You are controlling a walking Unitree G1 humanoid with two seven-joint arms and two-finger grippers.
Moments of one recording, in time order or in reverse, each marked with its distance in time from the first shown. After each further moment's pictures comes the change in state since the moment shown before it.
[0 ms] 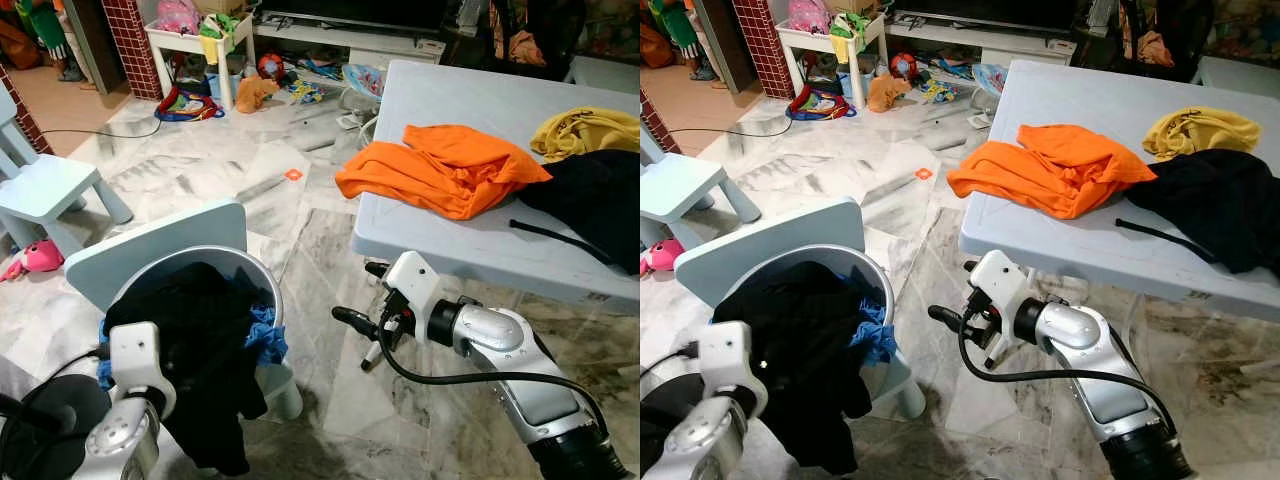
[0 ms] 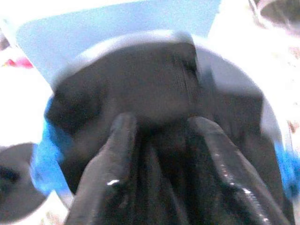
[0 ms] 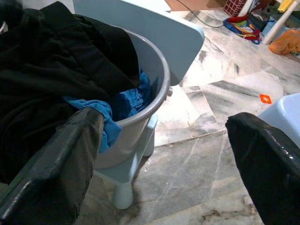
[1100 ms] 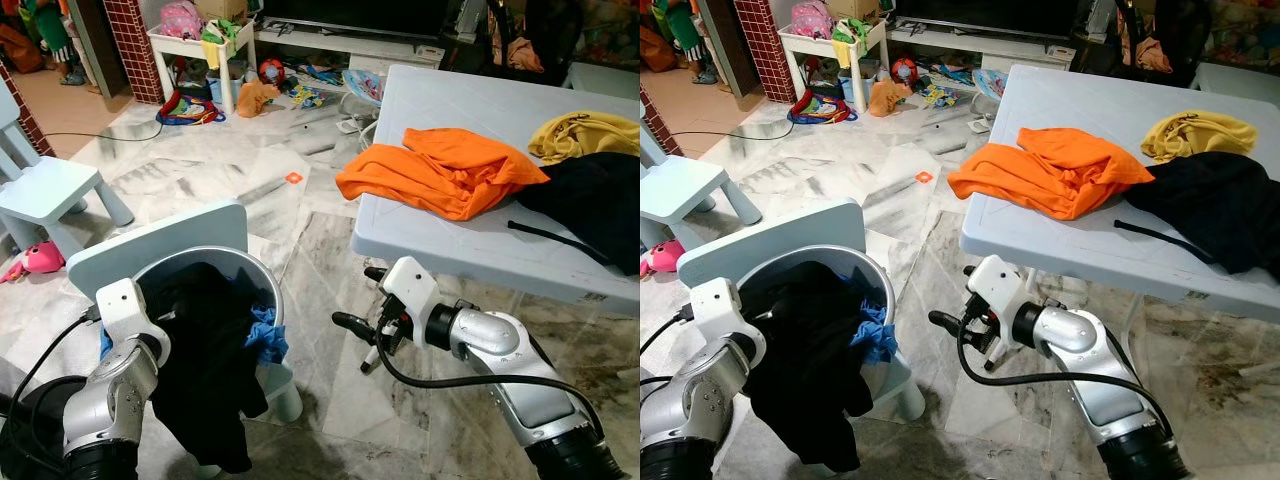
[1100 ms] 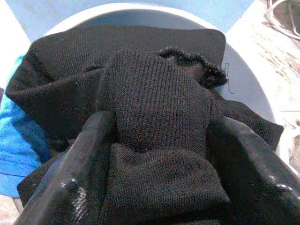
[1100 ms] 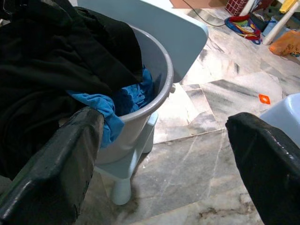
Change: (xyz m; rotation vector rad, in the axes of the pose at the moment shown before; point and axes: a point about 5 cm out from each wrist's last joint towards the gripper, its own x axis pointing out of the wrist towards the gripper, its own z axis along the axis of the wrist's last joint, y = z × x) left arm 0.051 0.008 0.003 -0.256 0.221 0.003; right arm 0.001 0.004 -0.004 -0.022 0.019 0.006
